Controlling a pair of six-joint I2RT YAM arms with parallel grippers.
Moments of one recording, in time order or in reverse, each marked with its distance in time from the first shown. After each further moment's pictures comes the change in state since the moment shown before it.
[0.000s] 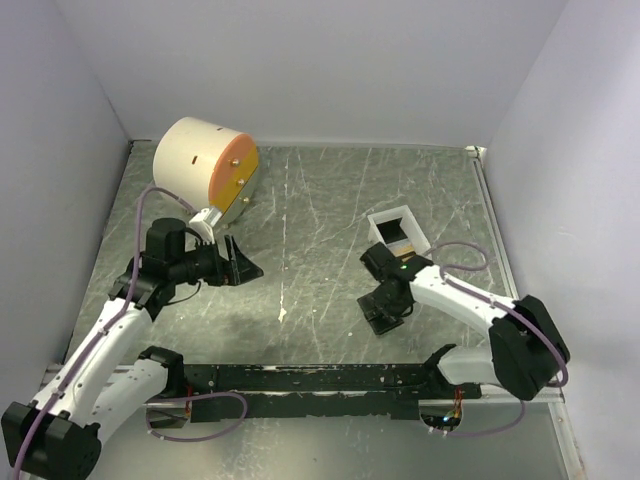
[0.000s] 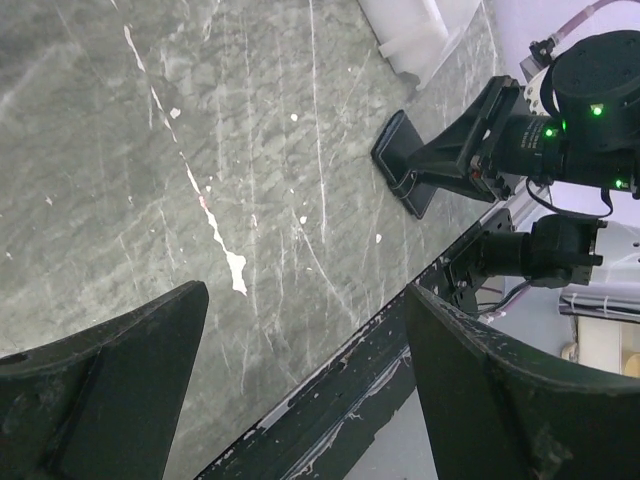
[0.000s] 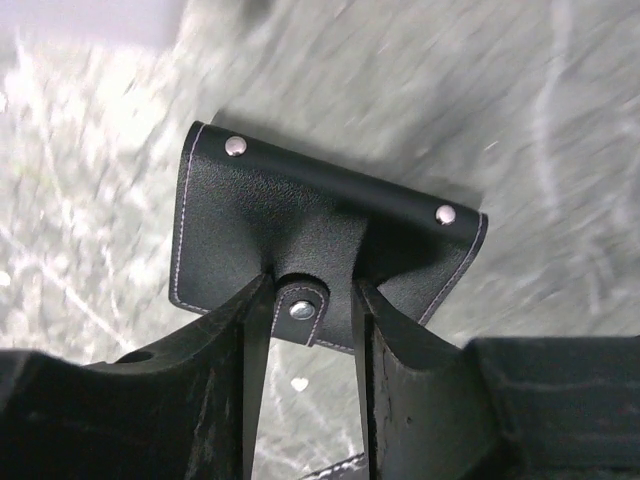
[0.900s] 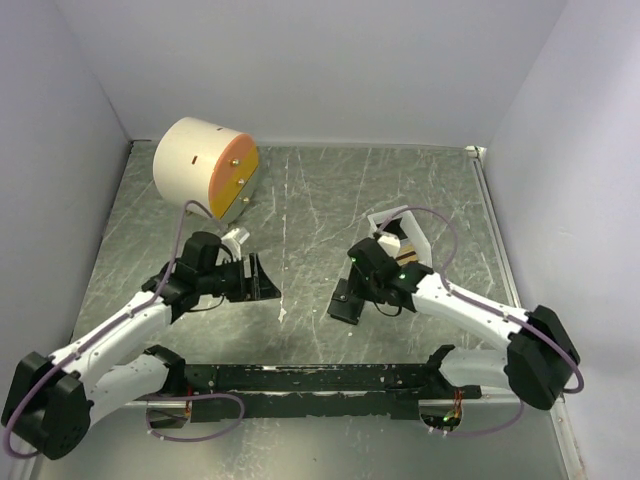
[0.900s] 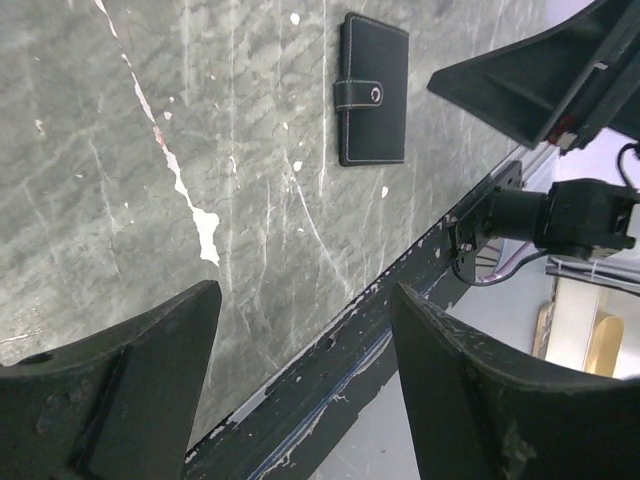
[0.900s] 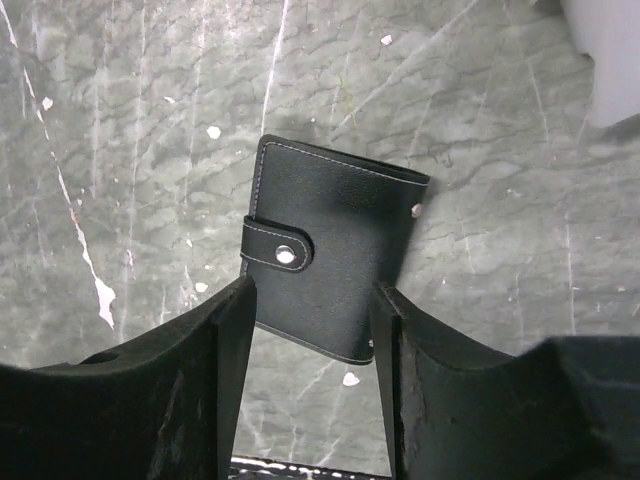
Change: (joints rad) left arm -0.187 0.135 -0.147 0.178 -0.055 -0.158; right arm 0.195 -0.035 0.060 0.304 0.010 -0.490
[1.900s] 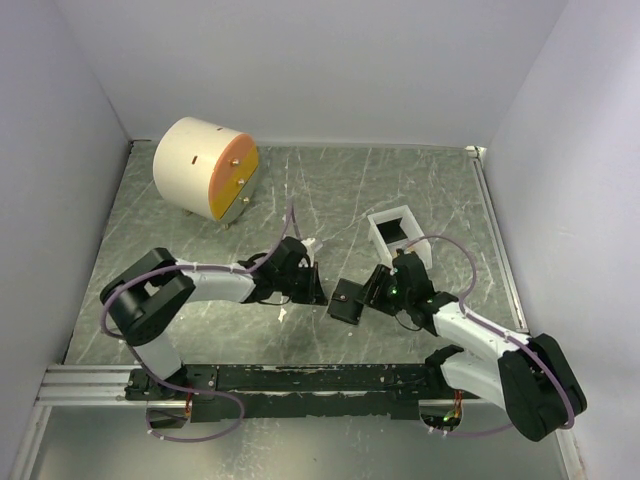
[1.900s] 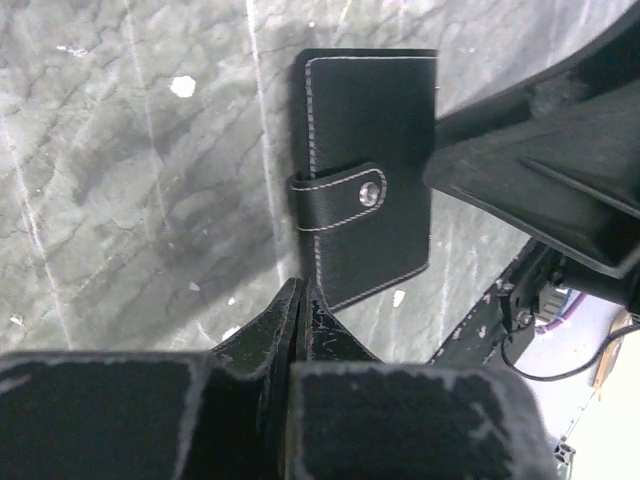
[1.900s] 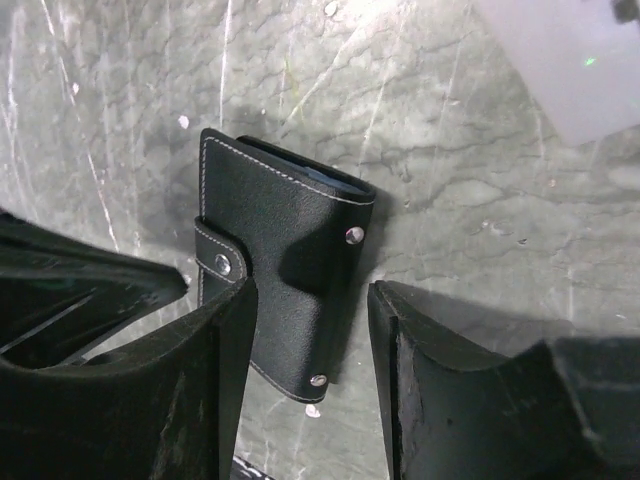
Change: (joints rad) left arm -0.393 0.724 0.240 0.419 -0.212 -0.090; right arm -0.333 -0.162 -0.417 0.460 -0.426 -0.126
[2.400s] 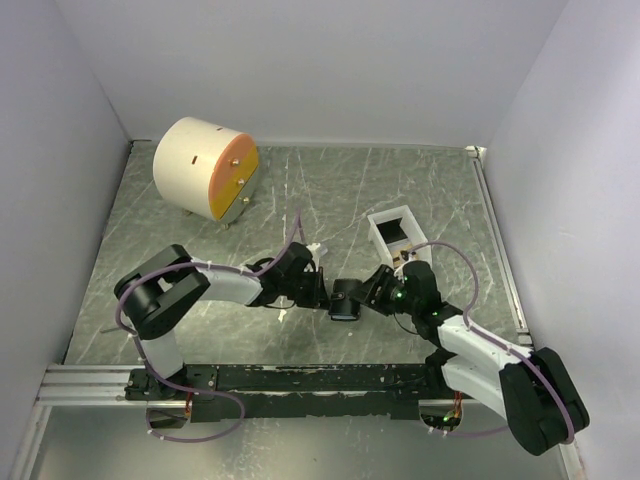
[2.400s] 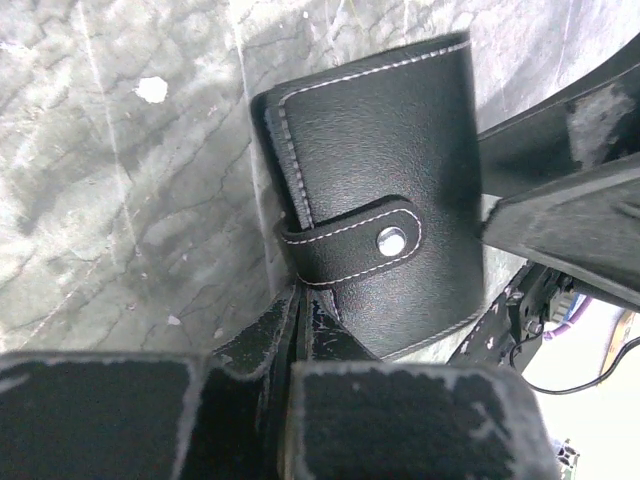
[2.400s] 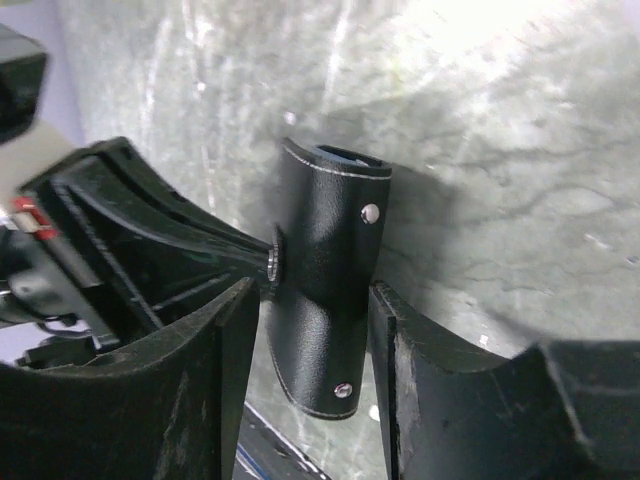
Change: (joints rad) left arm -0.029 0.097 0.000 0.089 -0.008 -0.020; right arm -0.036 -0.069 -0.133 0.252 -0.168 0.118
